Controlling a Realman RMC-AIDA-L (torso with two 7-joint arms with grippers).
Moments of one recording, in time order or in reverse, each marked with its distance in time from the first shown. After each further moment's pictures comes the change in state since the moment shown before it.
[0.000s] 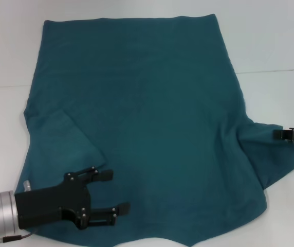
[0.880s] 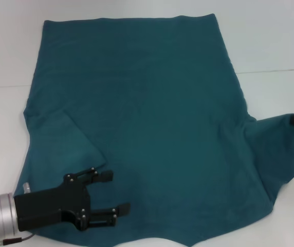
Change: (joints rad) left arm 0.008 -0.003 -0.007 -0.007 -0.008 0.008 0.000; right arm -0.046 0.041 0.085 0.042 0.199 0.156 -0.259
